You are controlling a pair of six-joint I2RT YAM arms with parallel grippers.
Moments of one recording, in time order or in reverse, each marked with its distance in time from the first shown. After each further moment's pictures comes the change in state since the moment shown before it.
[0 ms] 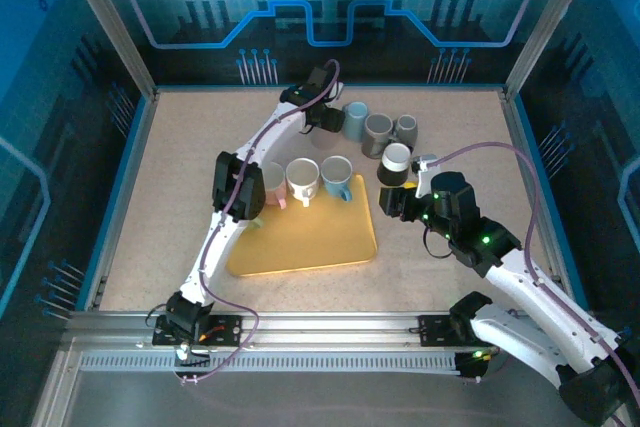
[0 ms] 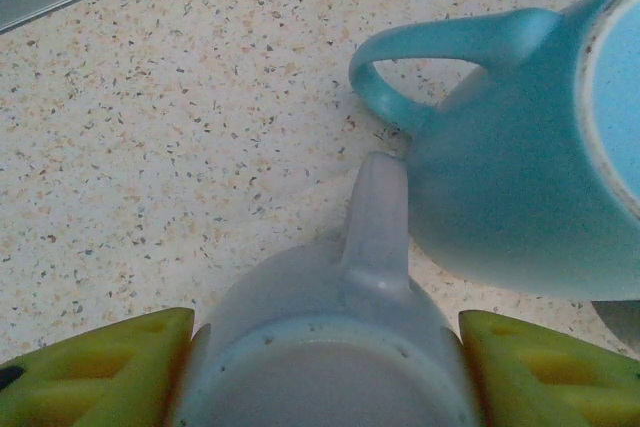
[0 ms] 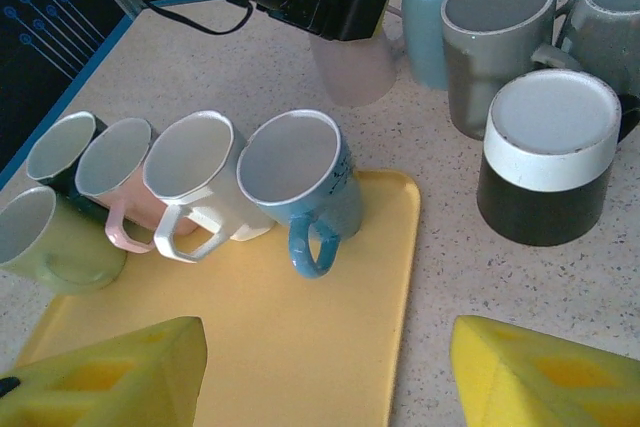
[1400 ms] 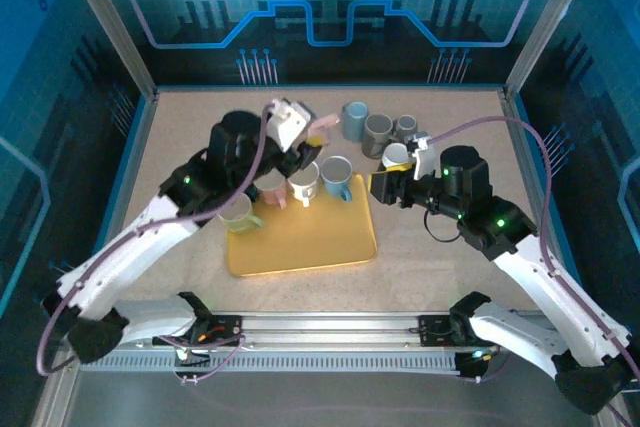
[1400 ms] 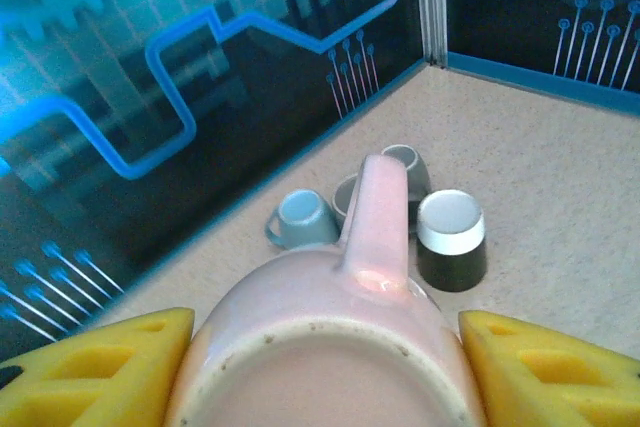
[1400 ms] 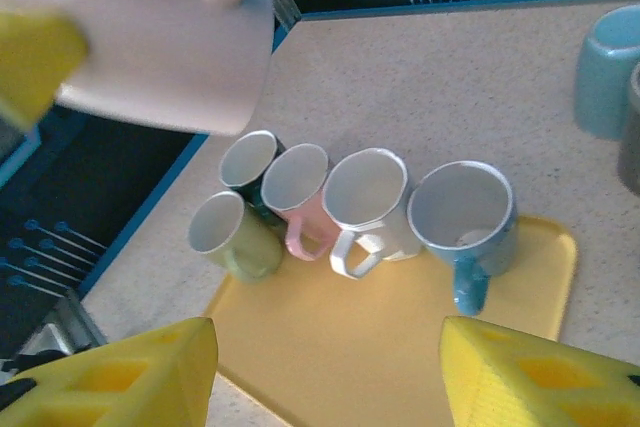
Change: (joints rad) left arm -0.282 -1.460 -1.268 0.463 -0.056 0.315; right arm 0.003 0.101 0.306 -0.134 -0.271 0.030
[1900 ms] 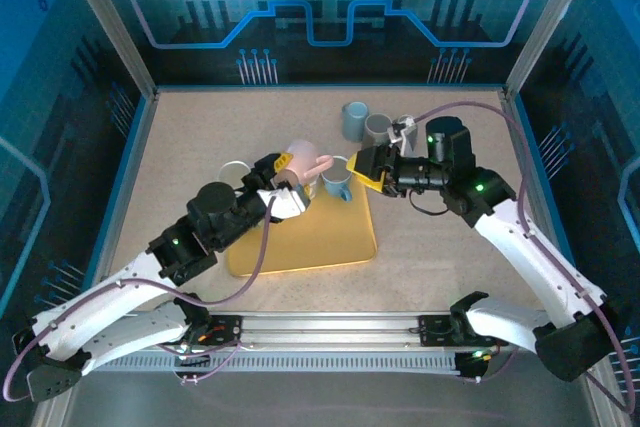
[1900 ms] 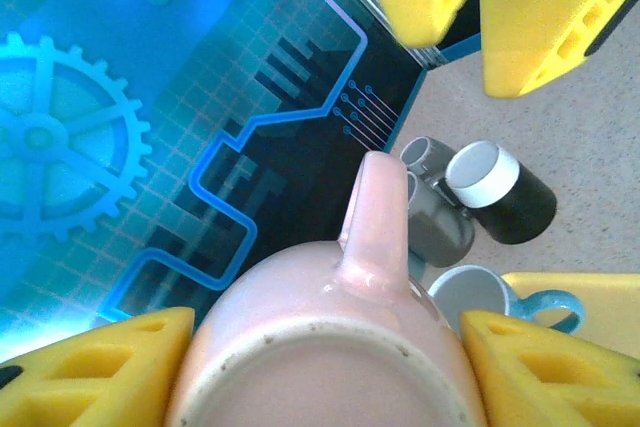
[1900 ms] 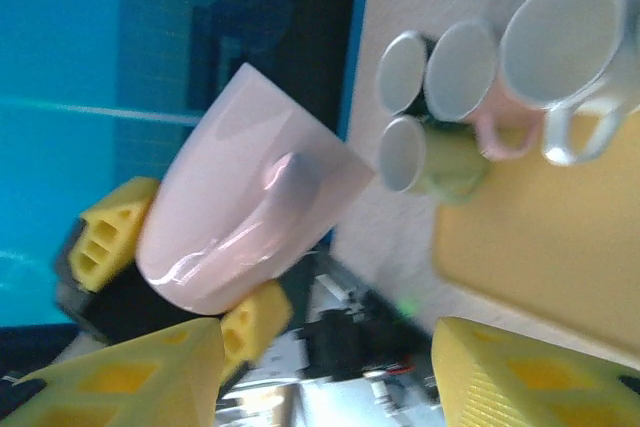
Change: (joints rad) left arm -0.123 -0.329 -0.494 0.359 -0.040 0.556; right arm -0.073 0.207 0.076 0.111 -0.456 0.634
